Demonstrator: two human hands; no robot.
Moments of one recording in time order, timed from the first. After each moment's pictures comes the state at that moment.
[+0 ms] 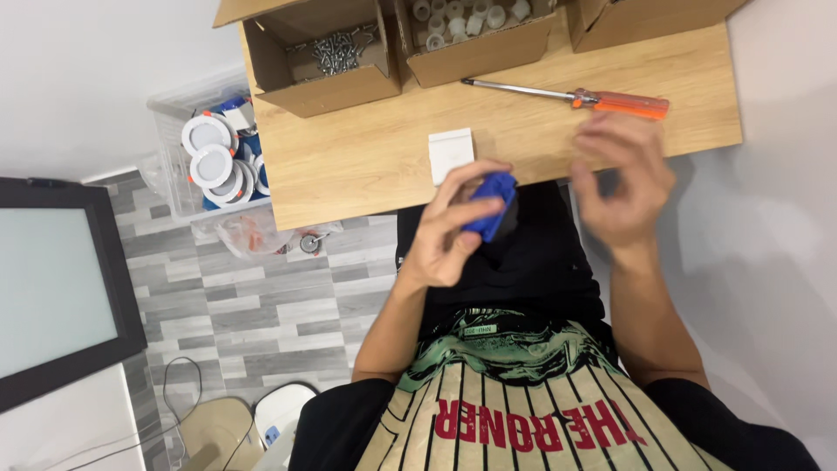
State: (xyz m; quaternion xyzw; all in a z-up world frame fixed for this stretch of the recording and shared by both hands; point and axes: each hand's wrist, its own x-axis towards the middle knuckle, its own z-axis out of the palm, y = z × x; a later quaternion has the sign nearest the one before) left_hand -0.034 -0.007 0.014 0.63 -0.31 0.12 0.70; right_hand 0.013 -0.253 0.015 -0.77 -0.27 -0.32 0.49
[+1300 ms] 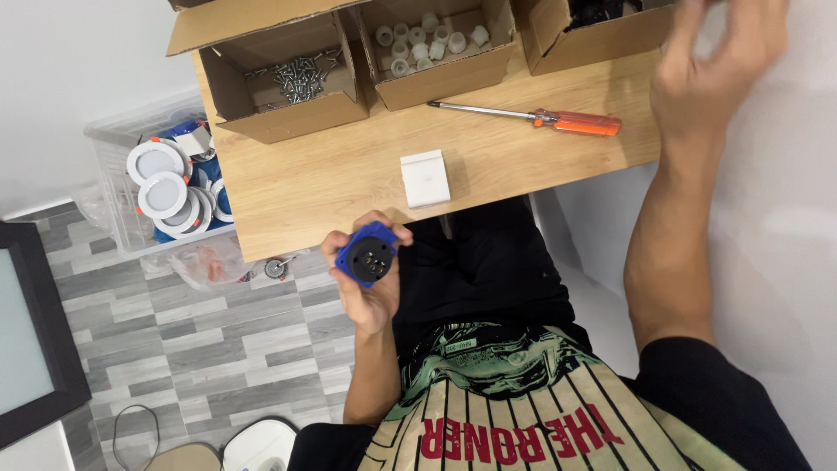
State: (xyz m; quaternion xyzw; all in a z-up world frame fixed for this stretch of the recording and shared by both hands) left_hand -0.085 0.022 -0.018 0.39 -0.08 0.17 0.90; right_hand 0.120 -0.322 0.072 -0.82 -0.24 -0.45 0.24
